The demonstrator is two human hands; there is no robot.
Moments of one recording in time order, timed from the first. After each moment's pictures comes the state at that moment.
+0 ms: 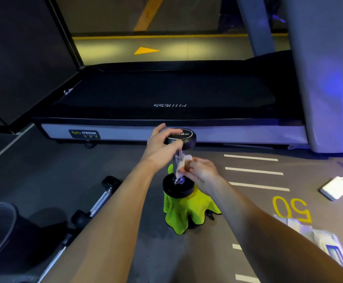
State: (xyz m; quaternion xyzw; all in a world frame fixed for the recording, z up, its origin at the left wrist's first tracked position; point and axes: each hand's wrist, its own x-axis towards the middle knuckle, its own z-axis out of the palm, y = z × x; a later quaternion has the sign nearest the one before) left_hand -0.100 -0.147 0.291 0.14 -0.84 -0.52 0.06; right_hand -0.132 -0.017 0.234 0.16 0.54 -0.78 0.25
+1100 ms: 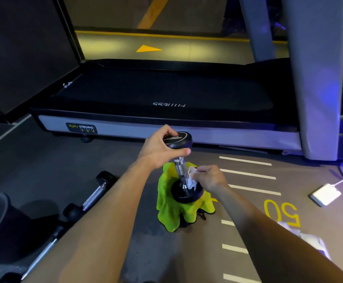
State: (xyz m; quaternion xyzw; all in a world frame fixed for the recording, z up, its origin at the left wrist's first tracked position) left_hand -0.096 -0.143 0.284 0.13 -0.87 -0.47 0.08; right_hand -0.146 0.038 0.200 -0.02 0.88 -0.44 0.20
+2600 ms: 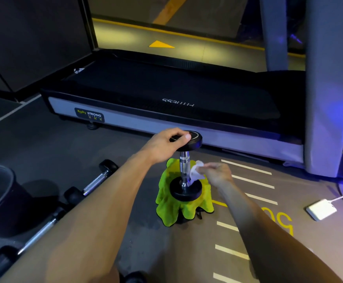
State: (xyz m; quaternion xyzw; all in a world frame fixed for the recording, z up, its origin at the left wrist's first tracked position) left_hand -0.084 -0.159 0.284 0.09 -0.86 -0.51 0.03; right_hand -0.140 0.031 0.217 0.08 0.83 -0.52 0.18
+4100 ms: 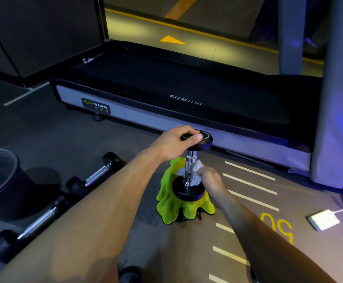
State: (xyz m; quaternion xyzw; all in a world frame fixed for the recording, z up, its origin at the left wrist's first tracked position) left_hand -0.085 -0.153 0.285 0.09 -0.85 -0.51 0.04; right_hand -0.126 0.018 0.207 -0.02 0.78 -0.57 0.26
